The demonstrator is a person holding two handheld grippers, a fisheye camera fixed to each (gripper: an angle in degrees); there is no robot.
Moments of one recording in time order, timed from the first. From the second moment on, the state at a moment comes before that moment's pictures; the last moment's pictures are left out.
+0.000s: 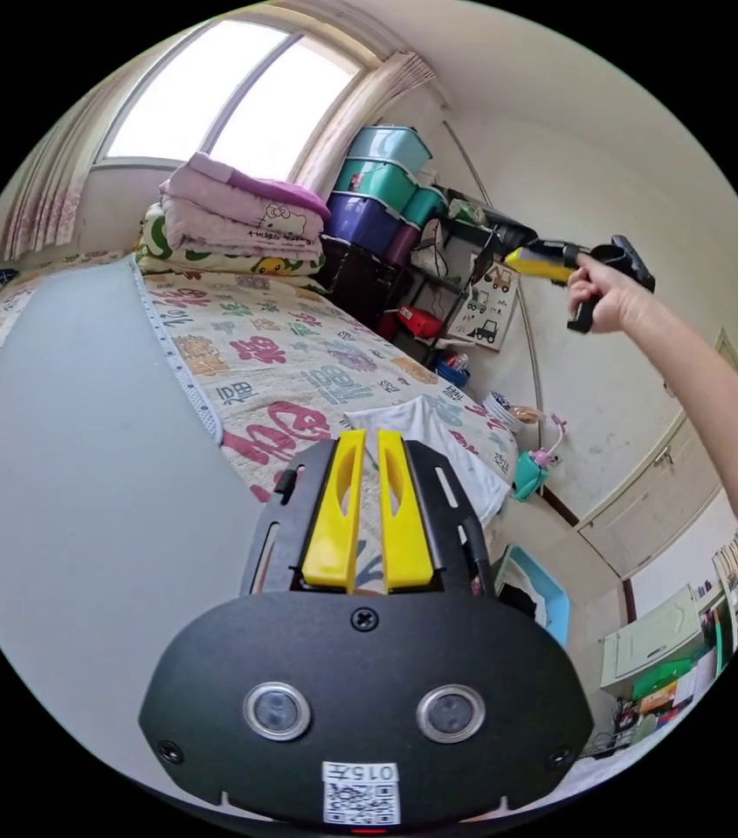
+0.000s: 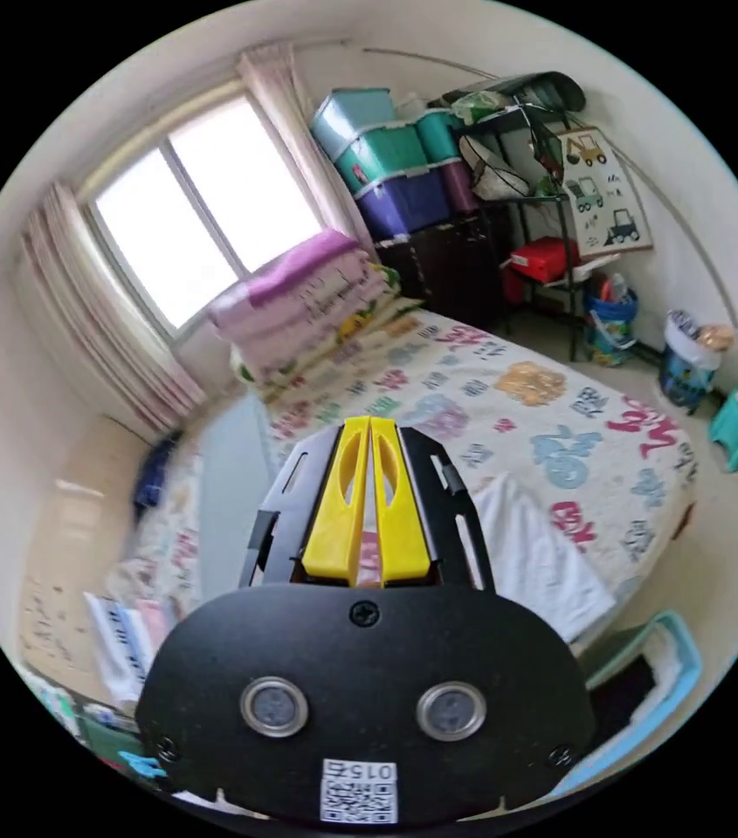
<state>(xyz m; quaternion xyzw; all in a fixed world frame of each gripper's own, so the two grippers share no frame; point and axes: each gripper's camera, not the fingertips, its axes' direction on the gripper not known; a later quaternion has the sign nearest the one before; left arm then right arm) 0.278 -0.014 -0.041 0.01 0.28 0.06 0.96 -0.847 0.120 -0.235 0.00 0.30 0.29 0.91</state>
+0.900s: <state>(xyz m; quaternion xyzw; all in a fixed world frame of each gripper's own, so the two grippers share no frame) -0.088 0.212 -0.409 0.11 0.07 0.04 0.99 -1.302 0.248 0.036 -0.09 0.15 -0.09 0.98</state>
